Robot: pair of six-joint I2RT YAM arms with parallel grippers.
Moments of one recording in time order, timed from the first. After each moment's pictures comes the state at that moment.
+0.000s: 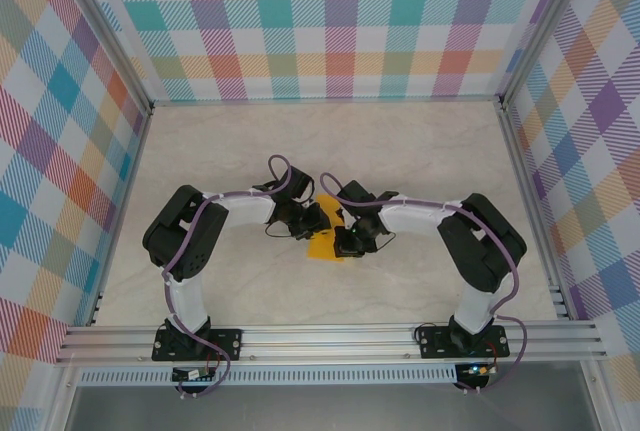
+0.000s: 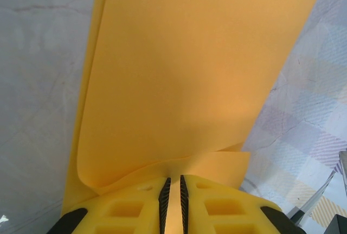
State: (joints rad) left arm -0.60 1.88 1.03 -0.25 0.48 -0.92; right arm 0.75 1.77 0.98 -0.54 -0.37 0.62
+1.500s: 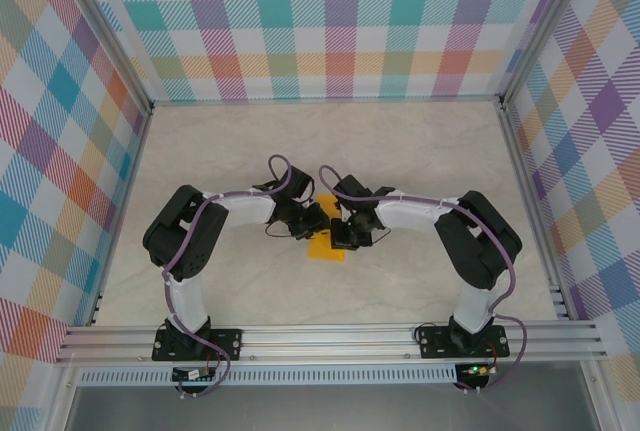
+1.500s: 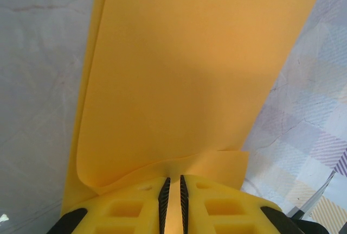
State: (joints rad) left arm -0.60 1.88 1.03 -0.25 0.48 -0.92; right arm 0.75 1.80 1.04 -0.52 -0.32 0.69
